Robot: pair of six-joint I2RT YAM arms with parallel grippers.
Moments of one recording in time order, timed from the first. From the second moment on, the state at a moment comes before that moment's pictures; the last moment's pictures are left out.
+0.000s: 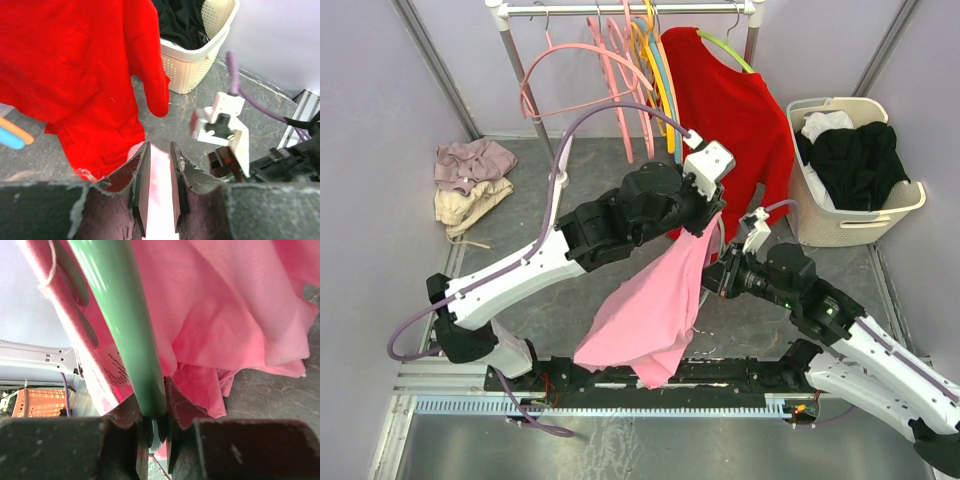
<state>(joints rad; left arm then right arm) -1.15 1.53 1.75 -0.45 -0.21 -0.03 0.78 0.69 0.68 -0.34 -0.17 0.82</state>
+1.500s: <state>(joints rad) -1.21 0.86 0.78 -0.47 -0.53 -0.52 0.71 0.60 1.34 -1.03 0.52 0.73</state>
